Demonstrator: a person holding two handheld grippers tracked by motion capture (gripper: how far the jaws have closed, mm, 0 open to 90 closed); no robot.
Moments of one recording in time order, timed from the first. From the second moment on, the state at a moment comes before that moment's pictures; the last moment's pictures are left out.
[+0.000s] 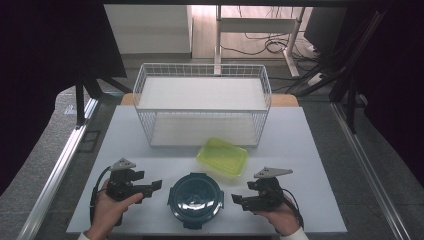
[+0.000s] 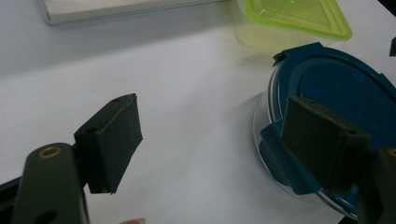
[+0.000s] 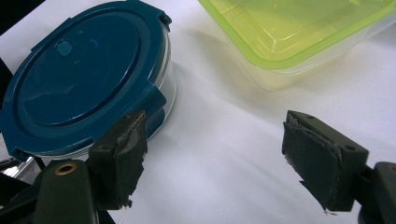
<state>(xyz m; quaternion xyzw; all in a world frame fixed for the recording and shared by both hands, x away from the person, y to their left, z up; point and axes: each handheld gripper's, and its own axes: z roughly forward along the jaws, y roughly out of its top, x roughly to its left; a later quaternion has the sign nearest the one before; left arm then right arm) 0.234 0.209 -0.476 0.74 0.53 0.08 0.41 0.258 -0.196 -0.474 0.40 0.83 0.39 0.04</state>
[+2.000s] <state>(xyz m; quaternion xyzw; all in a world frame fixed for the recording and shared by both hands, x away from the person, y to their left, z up) 0.233 0.169 -0.524 0.67 0.56 -0.19 0.45 0.260 -0.144 -0.510 0.51 0.73 0.42 -0.18</state>
